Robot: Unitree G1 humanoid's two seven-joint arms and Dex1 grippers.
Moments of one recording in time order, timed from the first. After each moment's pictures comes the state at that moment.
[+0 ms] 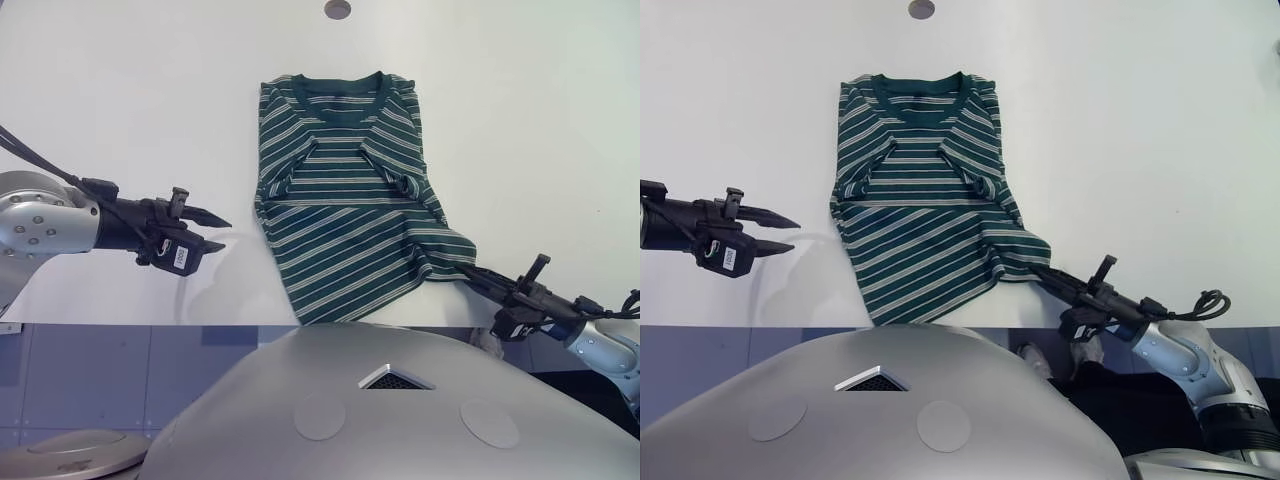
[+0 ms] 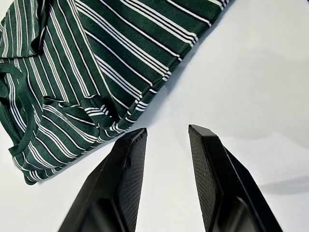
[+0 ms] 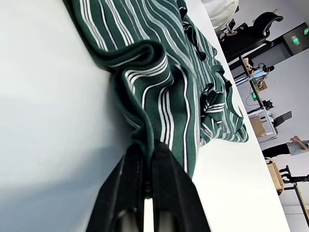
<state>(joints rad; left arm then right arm) 0.23 1.37 -0.11 -0.43 -0.10 -0.32 -1.12 0.64 -0.87 0.00 0.14 -0.40 -1.10 0.30</state>
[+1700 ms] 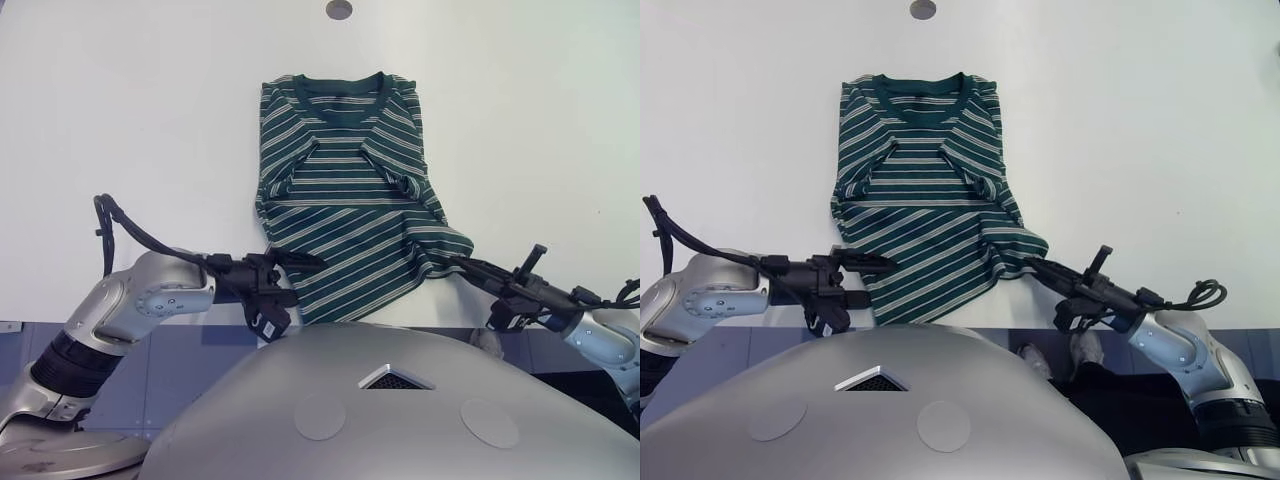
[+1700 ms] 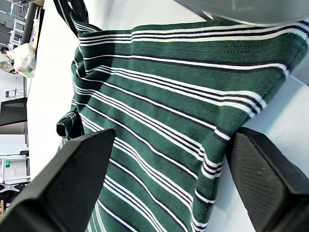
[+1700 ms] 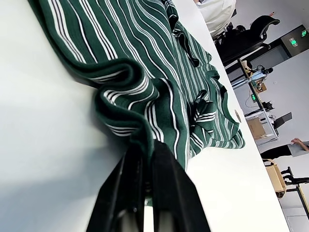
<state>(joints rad) 0.29 0.91 -0.39 -0.45 0.43 -0.63 -0.87 0.62 -0.87 0.02 0.07 -0.32 -1.03 0.37</state>
